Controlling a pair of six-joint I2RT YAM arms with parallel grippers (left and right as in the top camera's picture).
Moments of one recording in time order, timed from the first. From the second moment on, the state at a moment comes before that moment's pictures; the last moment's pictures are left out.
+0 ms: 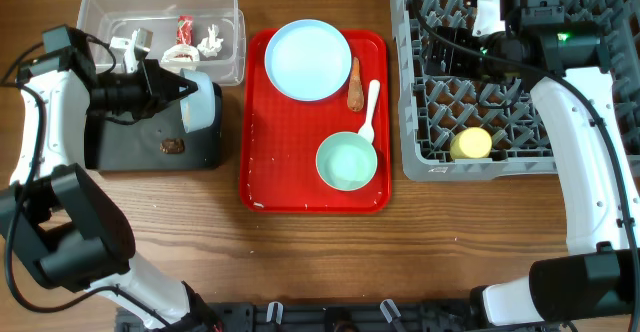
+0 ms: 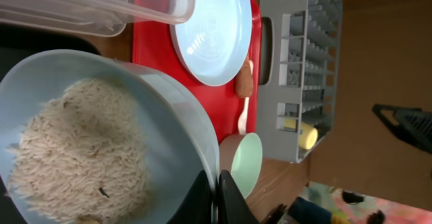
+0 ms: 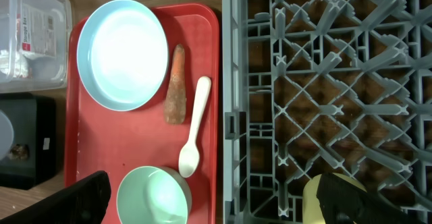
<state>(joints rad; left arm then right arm) 0.35 1.87 1.49 -1.09 0.97 0.11 0.09 1.64 1.68 -1.09 -0.21 0.20</state>
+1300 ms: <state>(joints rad) 0.50 1.95 1.49 -1.21 1.47 0.15 0.09 1.64 1.68 -1.11 -0.21 0.18</state>
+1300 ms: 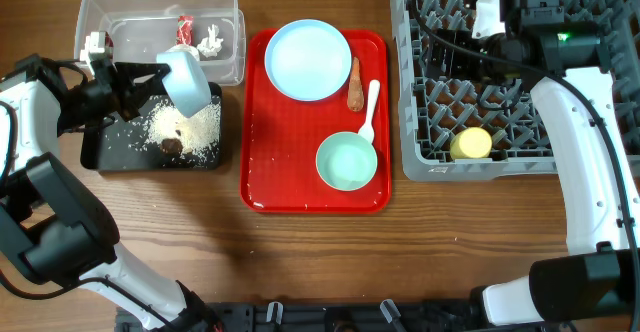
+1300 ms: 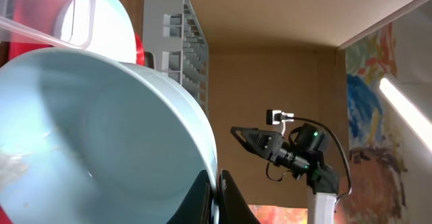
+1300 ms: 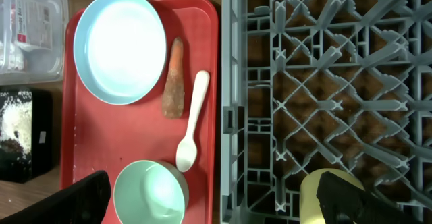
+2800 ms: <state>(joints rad) -0.44 1.87 1.50 -1.14 0.23 0.02 0.09 1.64 1.68 -1.12 -0.21 0.18</state>
